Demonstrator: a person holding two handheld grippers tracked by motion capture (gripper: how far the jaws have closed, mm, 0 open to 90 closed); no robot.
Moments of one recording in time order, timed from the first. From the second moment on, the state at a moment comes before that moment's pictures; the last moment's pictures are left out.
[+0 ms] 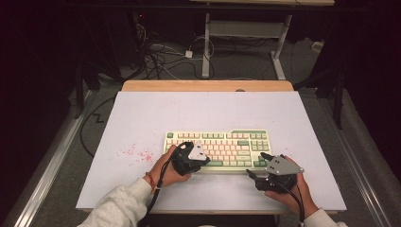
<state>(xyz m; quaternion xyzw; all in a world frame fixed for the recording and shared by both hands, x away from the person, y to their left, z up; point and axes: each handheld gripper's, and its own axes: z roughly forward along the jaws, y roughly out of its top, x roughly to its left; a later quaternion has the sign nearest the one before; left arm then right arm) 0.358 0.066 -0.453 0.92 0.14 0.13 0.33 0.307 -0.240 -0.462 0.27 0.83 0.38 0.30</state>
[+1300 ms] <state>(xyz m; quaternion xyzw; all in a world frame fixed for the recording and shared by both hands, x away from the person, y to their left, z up) 0.360 0.094 -0.433 0.90 0.16 0.19 0.36 0.307 -0.241 -0.459 0.27 0.83 0.39 0.30</state>
